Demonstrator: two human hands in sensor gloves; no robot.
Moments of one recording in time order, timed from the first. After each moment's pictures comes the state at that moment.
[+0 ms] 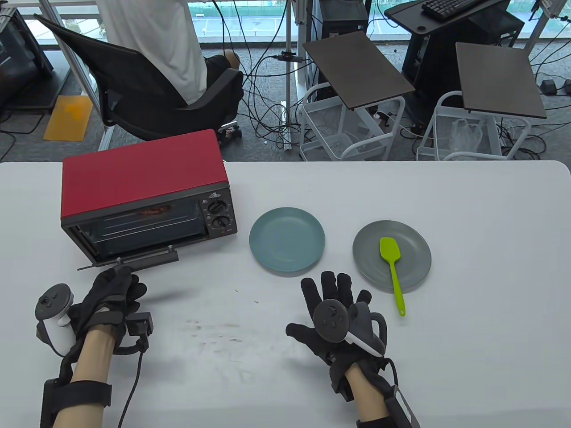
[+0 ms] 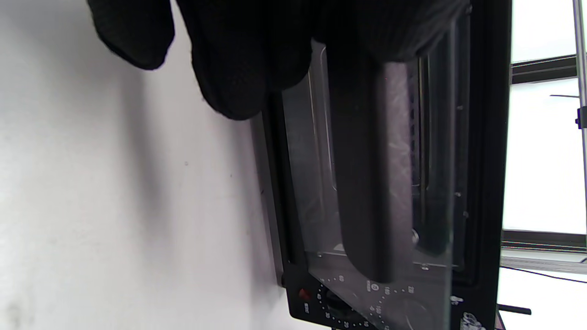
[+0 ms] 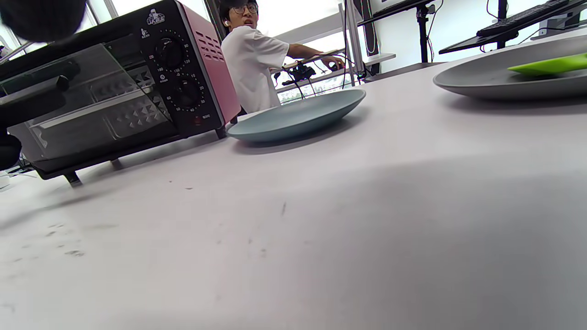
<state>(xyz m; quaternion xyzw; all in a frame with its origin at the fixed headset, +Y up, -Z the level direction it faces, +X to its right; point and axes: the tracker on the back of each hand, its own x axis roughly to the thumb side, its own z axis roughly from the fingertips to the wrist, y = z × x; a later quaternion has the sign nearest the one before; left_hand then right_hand) -0.386 -0.743 -0.292 -0.03 0.28 0.65 0.71 0.088 -0.718 -0.279 0.14 0.07 0.98 0.14</state>
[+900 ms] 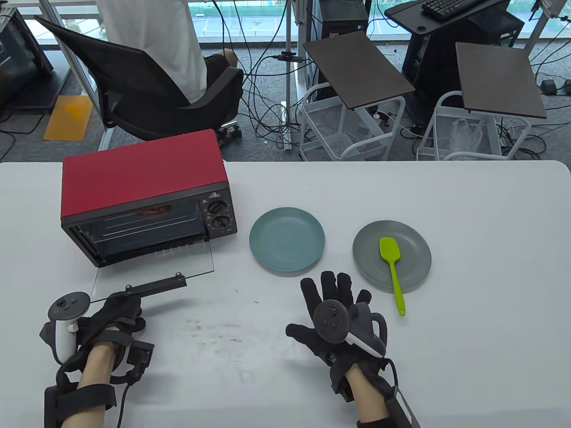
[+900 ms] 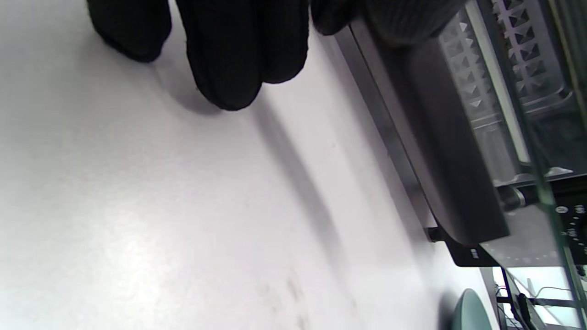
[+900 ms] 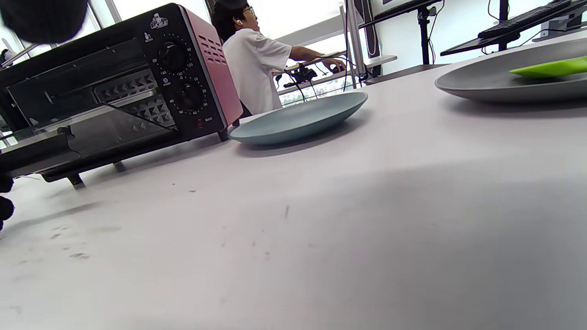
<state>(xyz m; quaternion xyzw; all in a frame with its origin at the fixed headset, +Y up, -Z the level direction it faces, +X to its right) -0.381 -0.763 -0.274 -0.15 0.31 0.50 0.79 0.088 -0.717 -0.278 0.15 0.06 0.98 0.15</state>
